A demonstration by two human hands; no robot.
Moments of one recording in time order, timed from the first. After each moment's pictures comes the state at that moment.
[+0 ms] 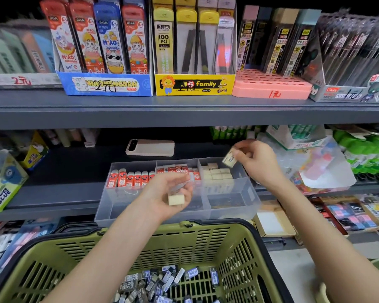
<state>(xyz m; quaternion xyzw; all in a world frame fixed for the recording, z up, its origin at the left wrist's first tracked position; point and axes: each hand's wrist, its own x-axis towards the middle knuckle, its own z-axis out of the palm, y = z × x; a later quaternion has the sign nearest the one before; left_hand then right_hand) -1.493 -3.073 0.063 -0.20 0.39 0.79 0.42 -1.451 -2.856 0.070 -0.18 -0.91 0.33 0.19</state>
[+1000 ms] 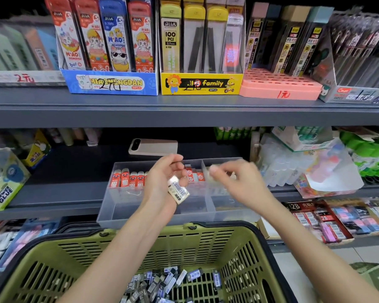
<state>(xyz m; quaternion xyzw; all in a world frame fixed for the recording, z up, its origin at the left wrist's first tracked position) -1.493 -3.066 0.070 -0.08 0.42 0.88 0.20 -1.436 -2.907 0.060 -0.07 -0.94 0.29 0.17</state>
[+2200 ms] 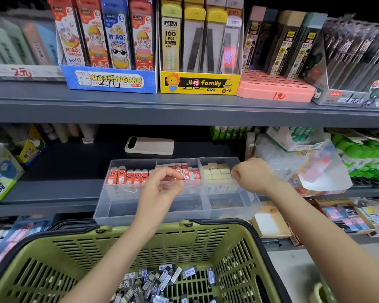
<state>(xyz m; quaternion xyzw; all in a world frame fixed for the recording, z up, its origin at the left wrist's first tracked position) -1.475 -3.093 0.040 0.19 0.73 0.66 0.05 -1.462 -2.845 0.043 -0.07 -0.99 -0.08 -0.03</state>
